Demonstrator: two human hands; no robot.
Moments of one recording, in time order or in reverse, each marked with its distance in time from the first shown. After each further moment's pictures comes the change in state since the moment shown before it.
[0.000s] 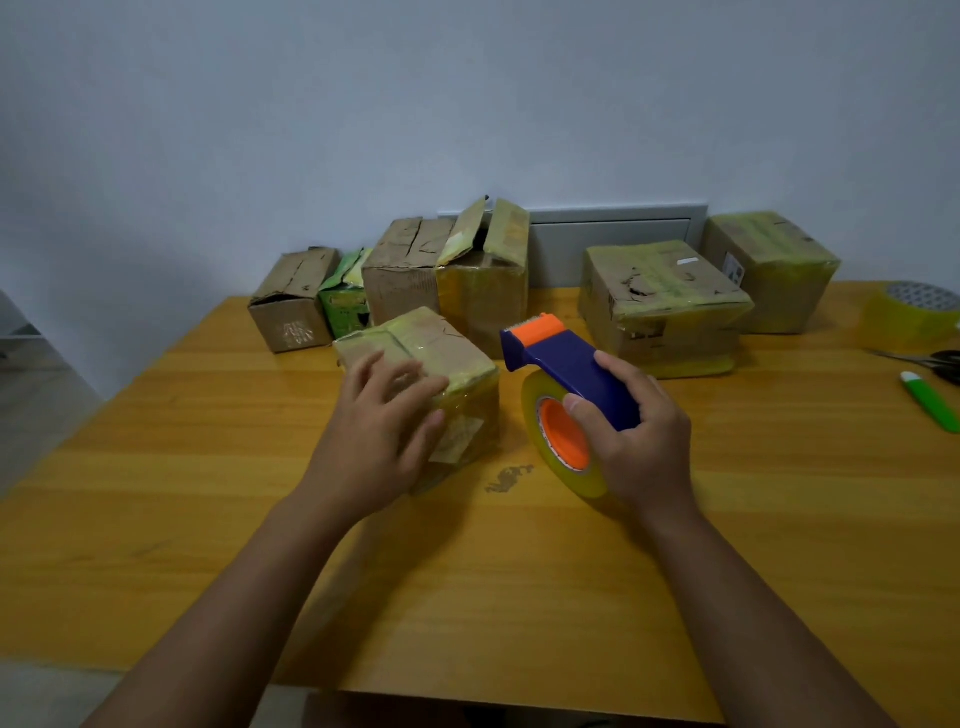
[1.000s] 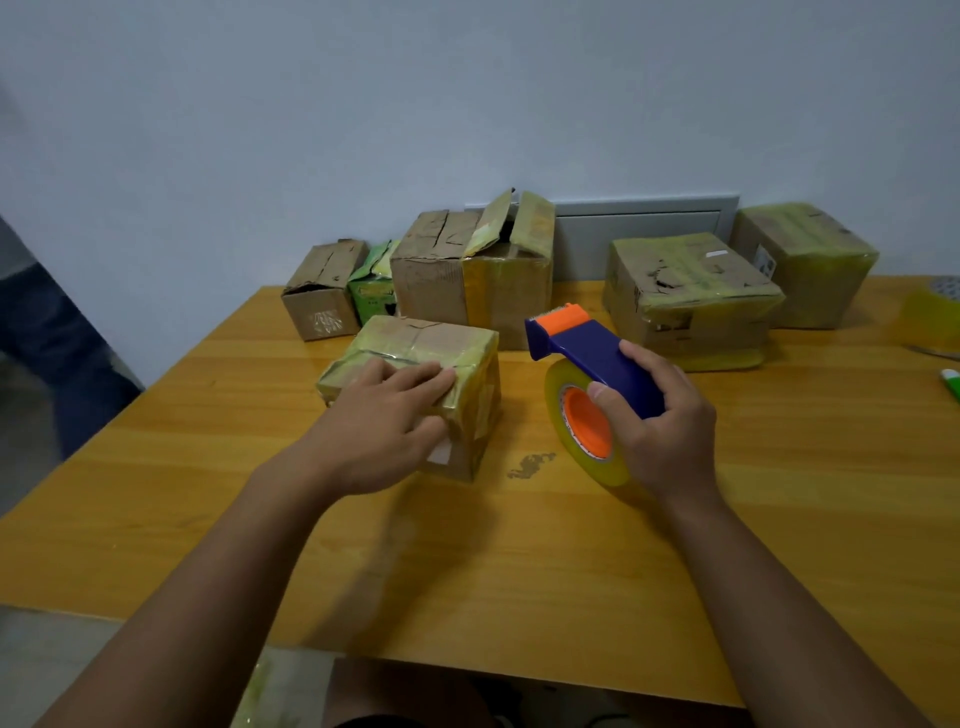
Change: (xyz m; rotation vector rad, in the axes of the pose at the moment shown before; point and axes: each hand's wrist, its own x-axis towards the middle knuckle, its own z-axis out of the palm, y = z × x) left_hand 0.002 0.013 -0.051 0.162 -0.472 -0.136; right_hand 0.000 -0.001 0.001 -0.019 0.015 -0.013
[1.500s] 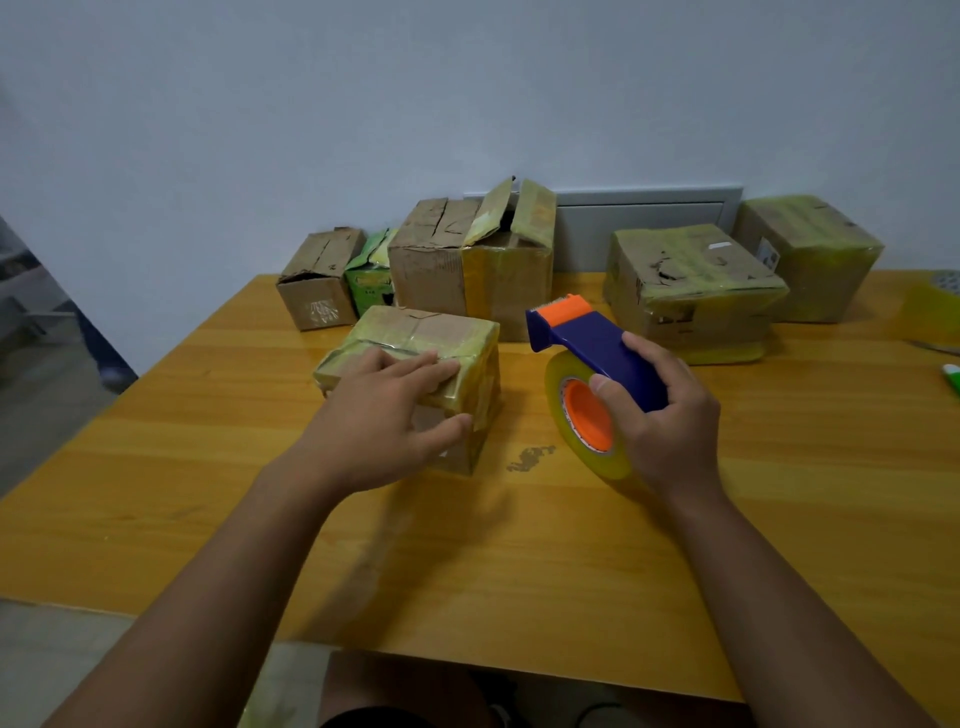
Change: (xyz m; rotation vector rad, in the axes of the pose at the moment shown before) left_hand 0.003 -0.001 0.015 -0.024 0.195 0.001; right_hand -0.001 0.001 0.000 0.006 0.000 0.008
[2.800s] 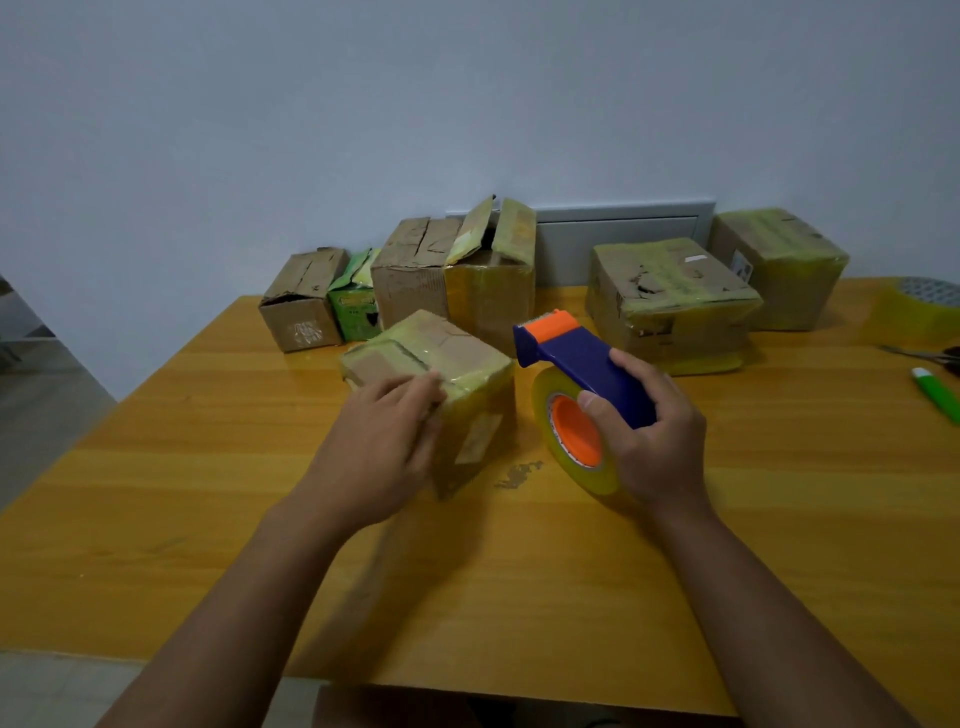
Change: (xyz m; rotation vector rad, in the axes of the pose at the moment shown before) left_hand 0.001 0.007 0.012 -0.058 0.142 0.096; right_hand -0.002 -0.001 -0.002 0.054 0.020 0.024
